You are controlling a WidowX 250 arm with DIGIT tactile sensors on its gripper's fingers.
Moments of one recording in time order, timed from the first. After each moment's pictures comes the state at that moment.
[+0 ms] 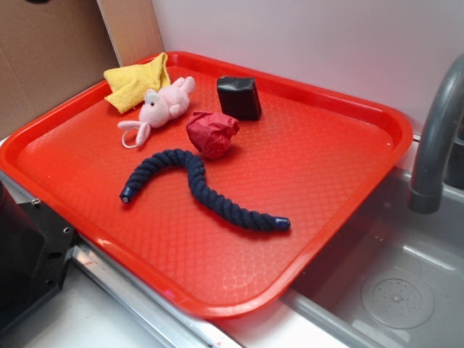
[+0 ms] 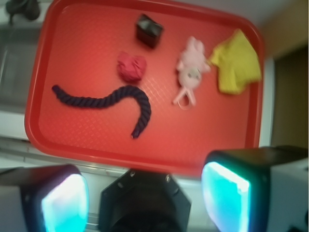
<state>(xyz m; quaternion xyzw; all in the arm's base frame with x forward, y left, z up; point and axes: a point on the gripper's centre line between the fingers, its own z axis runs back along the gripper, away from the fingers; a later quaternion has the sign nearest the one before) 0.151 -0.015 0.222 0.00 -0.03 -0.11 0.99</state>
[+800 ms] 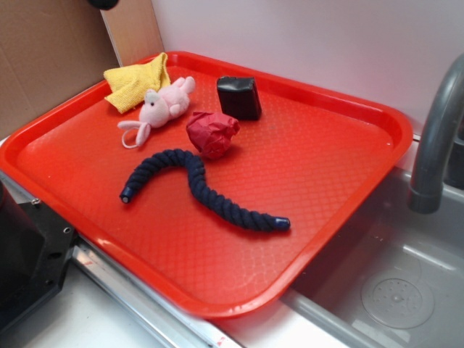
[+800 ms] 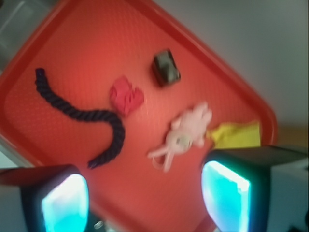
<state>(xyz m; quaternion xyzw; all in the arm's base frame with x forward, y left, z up) 0.229 0.009 0.189 0.01 -0.02 -0.36 0.93</state>
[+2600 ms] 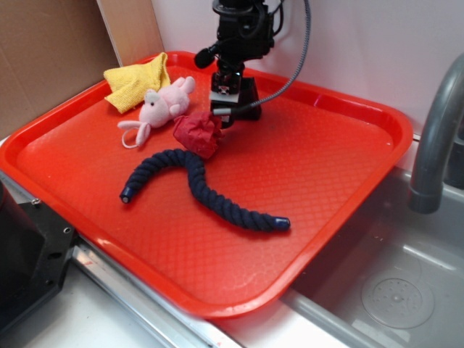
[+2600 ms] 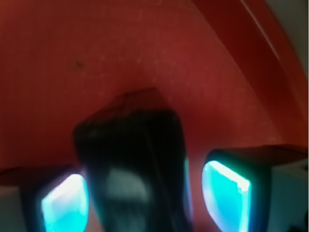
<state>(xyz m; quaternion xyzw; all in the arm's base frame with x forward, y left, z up) 0.308 -0.007 0.031 0.04 0.08 -0.41 0.91</state>
